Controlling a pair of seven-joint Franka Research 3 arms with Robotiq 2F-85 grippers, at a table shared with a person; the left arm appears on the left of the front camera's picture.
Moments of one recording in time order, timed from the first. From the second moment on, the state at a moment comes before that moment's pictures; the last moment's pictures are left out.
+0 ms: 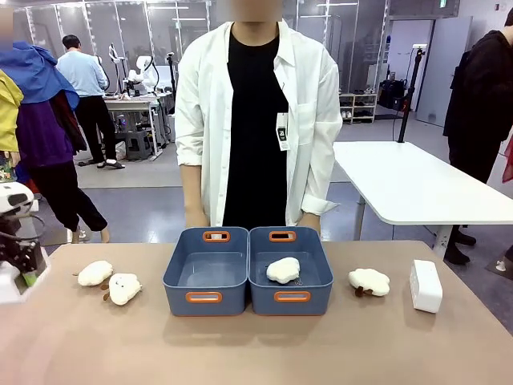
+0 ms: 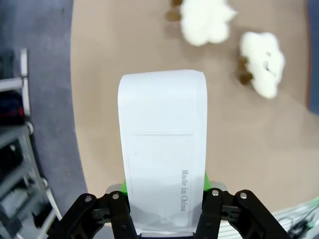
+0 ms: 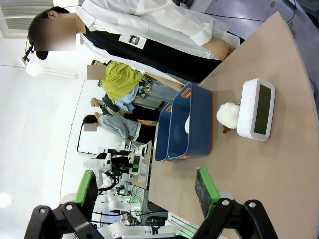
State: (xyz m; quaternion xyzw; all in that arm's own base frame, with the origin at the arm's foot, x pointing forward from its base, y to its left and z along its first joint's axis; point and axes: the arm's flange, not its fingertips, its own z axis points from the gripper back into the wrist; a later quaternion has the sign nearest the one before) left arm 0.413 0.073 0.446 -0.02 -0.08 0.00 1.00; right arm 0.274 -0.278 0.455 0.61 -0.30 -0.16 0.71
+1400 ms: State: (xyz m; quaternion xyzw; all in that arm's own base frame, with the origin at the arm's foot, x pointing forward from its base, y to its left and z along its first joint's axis) left arm 0.363 0.011 0.480 -0.03 -0.12 -0.20 0.97; right arm 0.274 -0.278 0.455 0.61 -0.30 -0.16 0.71
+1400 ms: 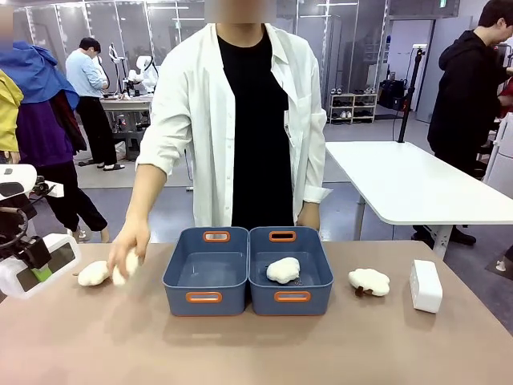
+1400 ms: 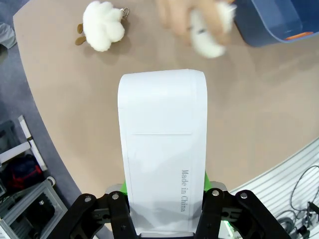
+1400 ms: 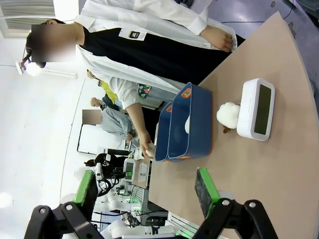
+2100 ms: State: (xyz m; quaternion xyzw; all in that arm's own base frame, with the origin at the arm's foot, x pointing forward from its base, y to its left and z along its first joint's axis) left arm 0.363 0.011 0.481 -0.03 -0.12 -0.20 0.97; right arm 0.274 -0.278 0.455 0.61 -0.30 -0.16 0.71
